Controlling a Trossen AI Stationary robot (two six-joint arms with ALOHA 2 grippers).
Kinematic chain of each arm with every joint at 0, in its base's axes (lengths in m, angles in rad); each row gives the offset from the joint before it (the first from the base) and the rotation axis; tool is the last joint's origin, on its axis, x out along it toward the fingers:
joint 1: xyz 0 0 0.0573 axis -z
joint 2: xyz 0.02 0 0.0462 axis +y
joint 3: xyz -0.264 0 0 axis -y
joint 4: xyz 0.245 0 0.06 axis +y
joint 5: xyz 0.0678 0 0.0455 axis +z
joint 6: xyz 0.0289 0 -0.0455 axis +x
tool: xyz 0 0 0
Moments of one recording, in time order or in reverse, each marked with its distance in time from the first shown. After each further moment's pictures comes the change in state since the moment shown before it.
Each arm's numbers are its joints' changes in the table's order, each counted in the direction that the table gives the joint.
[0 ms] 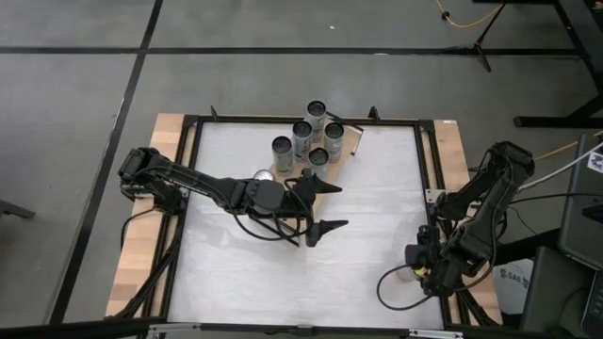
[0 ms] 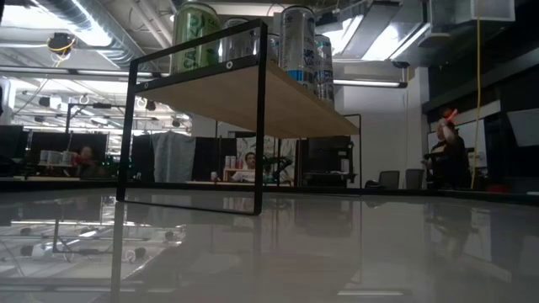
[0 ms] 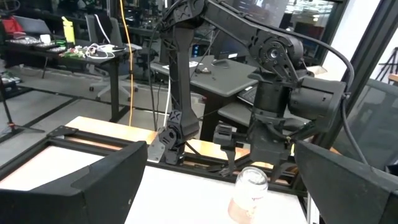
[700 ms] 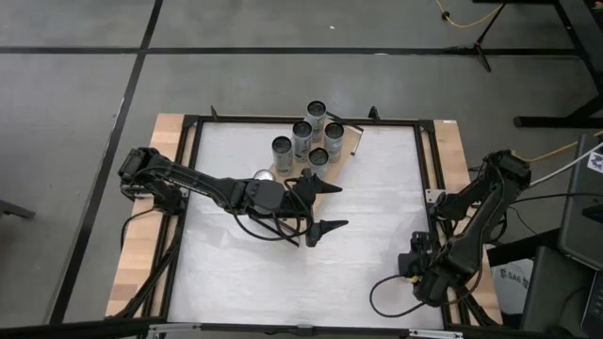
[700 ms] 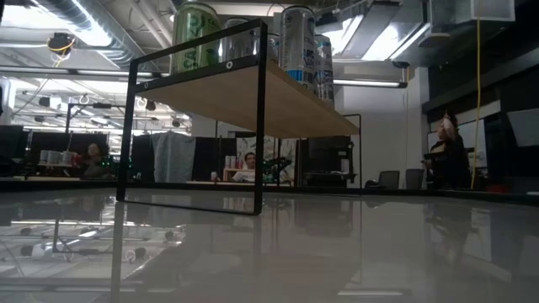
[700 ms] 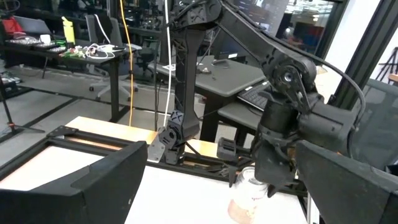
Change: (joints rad) left arm 0.000 0.000 0.000 0.000 0.000 0.000; right arm 0.002 0.134 0.000 -0.035 -0.016 -0.037
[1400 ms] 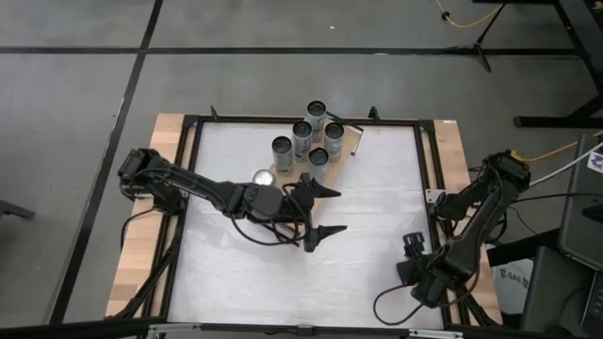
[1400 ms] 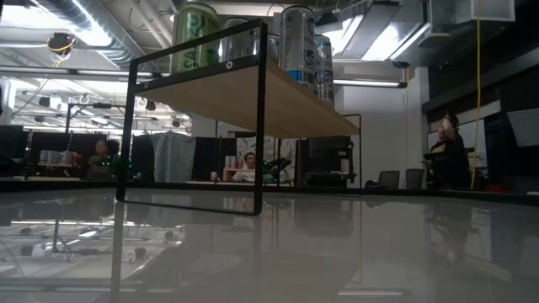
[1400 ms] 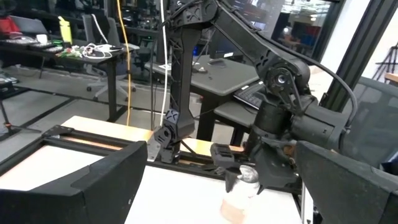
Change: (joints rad) left arm 0.028 0.000 0.000 0.000 0.016 -0.002; right arm 0.012 0.029 0.001 -0.003 -0.027 -0.279
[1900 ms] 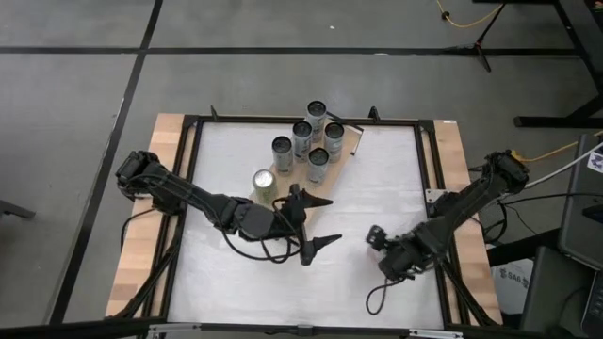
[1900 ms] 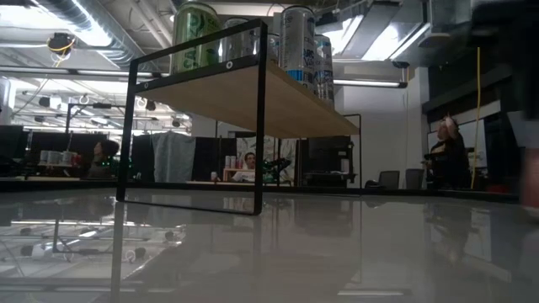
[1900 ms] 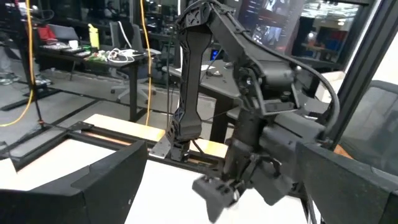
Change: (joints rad) left arm 0.110 0.000 0.000 0.000 0.217 -0.006; right arm 0.280 0.000 -0.002 -0.085 -0.039 -1.093
